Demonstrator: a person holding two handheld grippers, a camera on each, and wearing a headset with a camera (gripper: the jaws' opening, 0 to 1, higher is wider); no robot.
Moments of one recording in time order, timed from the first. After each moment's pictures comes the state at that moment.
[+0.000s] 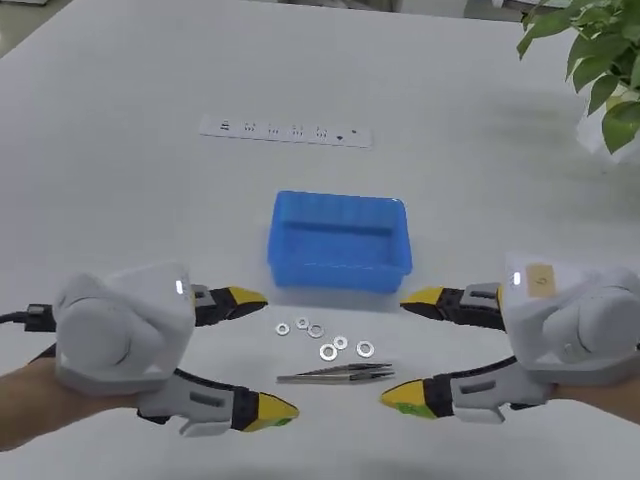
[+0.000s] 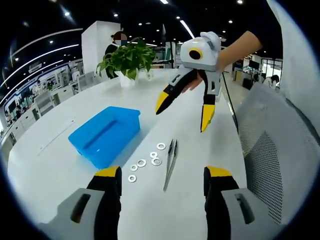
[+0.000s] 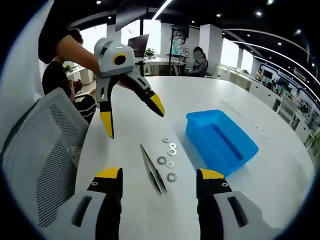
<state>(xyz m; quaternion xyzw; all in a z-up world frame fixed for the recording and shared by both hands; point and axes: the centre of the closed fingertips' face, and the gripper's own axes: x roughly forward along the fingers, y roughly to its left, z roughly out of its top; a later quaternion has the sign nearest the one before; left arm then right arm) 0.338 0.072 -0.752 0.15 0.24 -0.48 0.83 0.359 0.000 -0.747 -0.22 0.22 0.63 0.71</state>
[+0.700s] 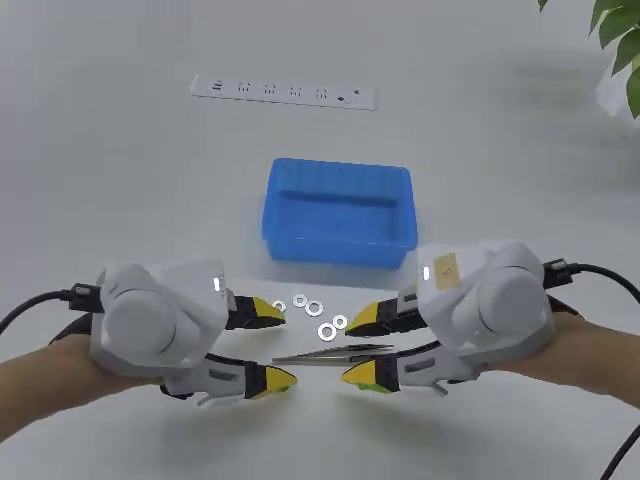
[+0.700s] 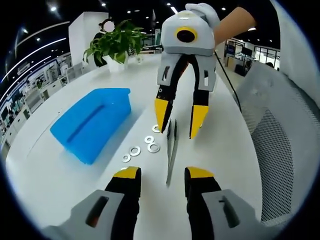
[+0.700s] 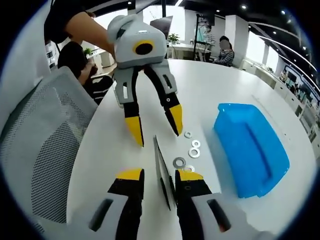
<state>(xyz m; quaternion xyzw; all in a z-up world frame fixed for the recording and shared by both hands) 0.347 0.069 -0.797 0.19 0.28 -0.51 0.79 0.342 0.032 -0.792 -0.28 0.26 0.69 0.61</state>
